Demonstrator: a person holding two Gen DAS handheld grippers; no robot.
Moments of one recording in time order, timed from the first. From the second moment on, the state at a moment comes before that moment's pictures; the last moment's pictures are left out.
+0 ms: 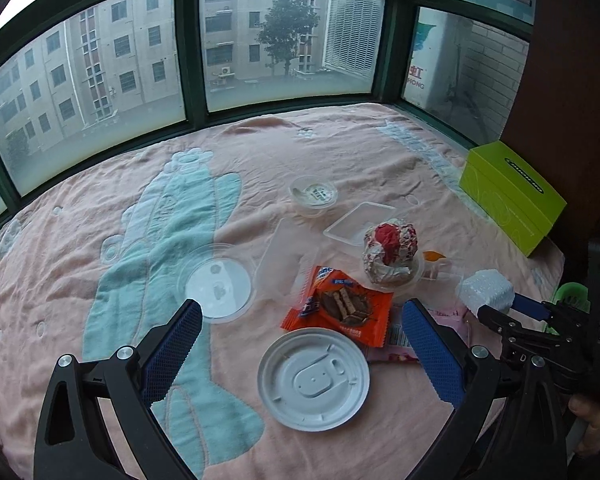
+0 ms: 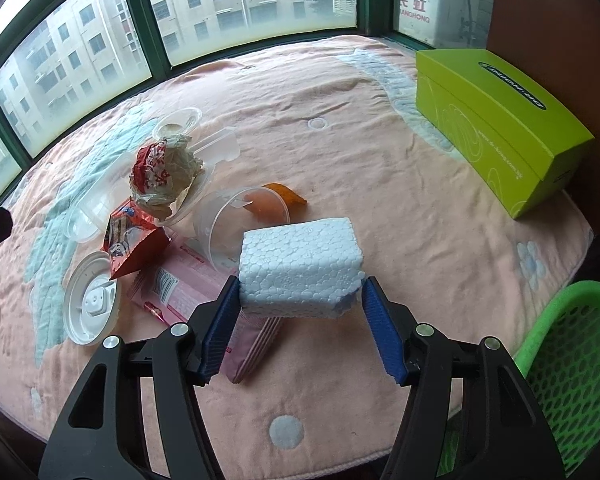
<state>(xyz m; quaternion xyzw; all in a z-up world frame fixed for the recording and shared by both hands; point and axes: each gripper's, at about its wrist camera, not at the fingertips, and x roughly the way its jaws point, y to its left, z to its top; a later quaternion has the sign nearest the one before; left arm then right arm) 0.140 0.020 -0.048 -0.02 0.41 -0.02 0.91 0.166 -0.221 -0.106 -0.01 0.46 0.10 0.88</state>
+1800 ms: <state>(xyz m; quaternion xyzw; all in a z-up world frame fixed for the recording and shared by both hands) 0.166 -0.080 -0.013 -0.03 0.39 -0.19 0.90 0.041 -0.336 -0.055 0.08 0.39 -0.05 0.92</state>
